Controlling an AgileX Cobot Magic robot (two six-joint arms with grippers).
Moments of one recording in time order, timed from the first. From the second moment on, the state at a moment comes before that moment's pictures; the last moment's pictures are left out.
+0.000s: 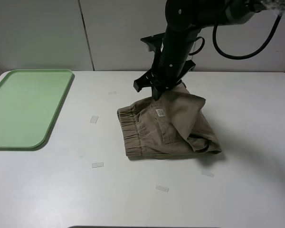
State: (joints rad) left arm -0.44 -0.01 -0.49 0.21 1.07 -0.08; right arm 0.59 2.02 -1.55 0.00 0.89 0.06
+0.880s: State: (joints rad) left arm -0.44 -0.01 -0.49 0.21 1.07 -0.08; right arm 0.57 2.02 -1.55 0.01 0.81 0.03
